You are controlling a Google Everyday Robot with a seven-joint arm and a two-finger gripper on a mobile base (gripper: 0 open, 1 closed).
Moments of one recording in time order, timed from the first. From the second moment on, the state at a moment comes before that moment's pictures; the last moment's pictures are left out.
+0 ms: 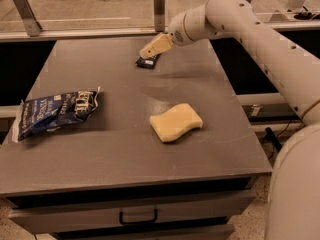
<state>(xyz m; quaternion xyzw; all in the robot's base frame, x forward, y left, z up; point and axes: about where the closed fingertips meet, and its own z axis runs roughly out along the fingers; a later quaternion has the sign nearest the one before) 0.793 -0.005 0.905 -0.45 0.74 0.15 0.49</state>
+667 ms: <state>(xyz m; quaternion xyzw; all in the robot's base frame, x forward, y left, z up) 0.806 0.014 0.873 -0.44 0.73 0.21 0.48</state>
